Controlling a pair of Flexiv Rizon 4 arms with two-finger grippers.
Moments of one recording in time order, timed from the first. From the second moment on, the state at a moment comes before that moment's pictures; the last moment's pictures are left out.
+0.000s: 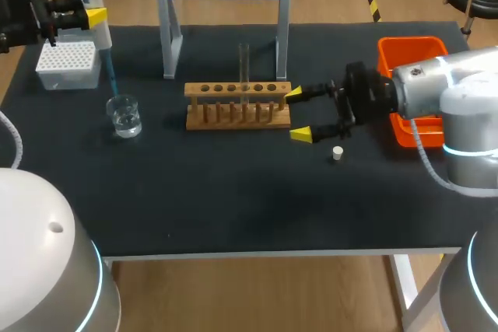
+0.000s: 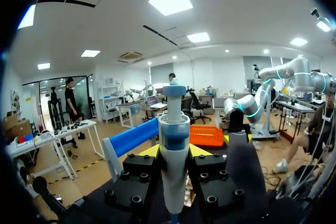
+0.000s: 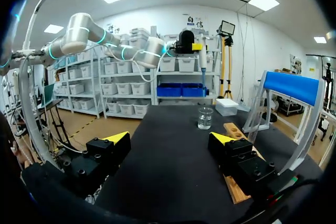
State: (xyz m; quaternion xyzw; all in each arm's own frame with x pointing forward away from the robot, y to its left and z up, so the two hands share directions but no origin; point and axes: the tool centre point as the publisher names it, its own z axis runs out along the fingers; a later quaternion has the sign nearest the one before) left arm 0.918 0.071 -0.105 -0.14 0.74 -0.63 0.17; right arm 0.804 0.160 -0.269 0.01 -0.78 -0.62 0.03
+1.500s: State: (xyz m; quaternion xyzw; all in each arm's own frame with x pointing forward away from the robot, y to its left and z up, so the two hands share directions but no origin) left arm 0.918 0.071 -0.105 -0.14 0.74 -0.63 0.17; right arm 0.782 0.322 -0.300 -0.04 -0.84 -0.53 -0.05
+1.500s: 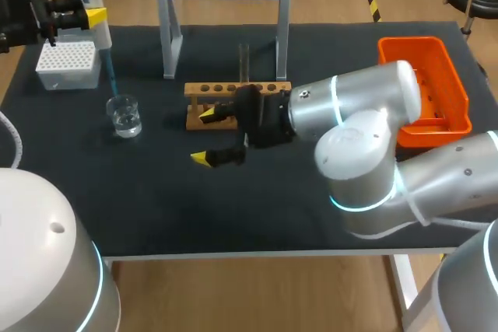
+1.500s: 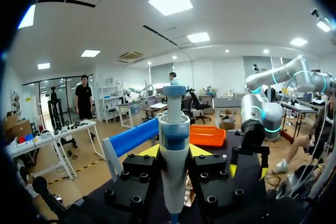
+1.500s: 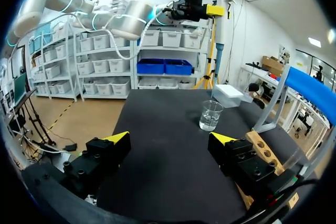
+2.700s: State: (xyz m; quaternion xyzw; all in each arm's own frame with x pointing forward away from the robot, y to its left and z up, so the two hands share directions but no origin) left arm 0.918 0.071 -0.105 -0.14 0.74 -0.63 0.17; right arm 0.839 0.379 -0.338 -0.13 -0.85 -0.49 -0.10
